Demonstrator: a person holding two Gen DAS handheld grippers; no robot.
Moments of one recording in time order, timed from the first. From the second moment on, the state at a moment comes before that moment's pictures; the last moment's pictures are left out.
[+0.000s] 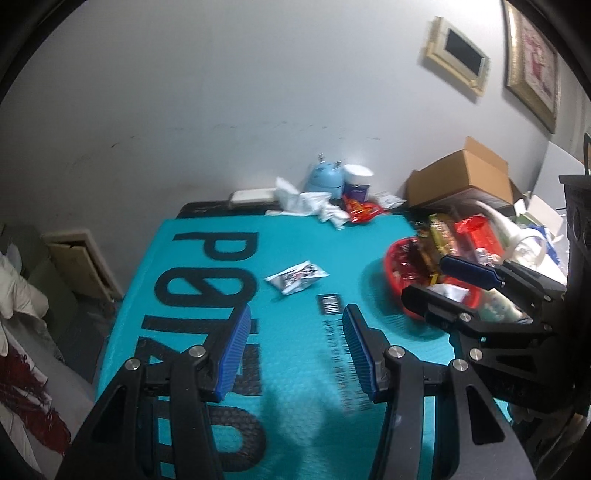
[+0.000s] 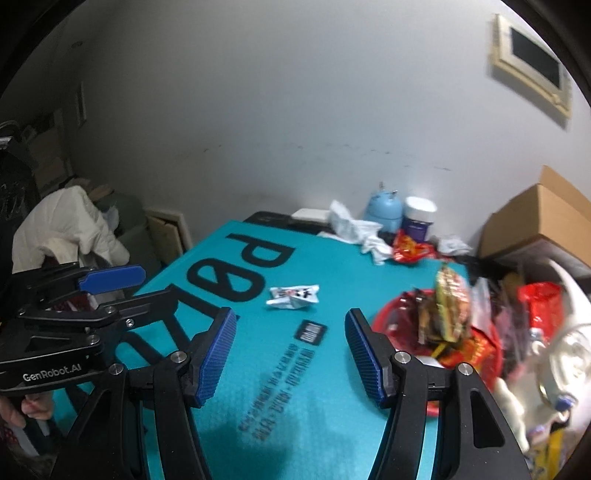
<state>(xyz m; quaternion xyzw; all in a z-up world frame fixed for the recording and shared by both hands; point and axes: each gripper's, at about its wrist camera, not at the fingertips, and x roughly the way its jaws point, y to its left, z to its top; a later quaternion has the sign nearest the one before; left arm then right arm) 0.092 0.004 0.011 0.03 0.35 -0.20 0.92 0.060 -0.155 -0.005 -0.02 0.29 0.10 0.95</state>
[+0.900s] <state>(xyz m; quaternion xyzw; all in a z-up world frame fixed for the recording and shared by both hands) 0.228 0.010 -0.072 0.05 0.43 -0.17 0.89 0.222 -0.146 -0.095 -0.02 0.40 0.11 0.91</state>
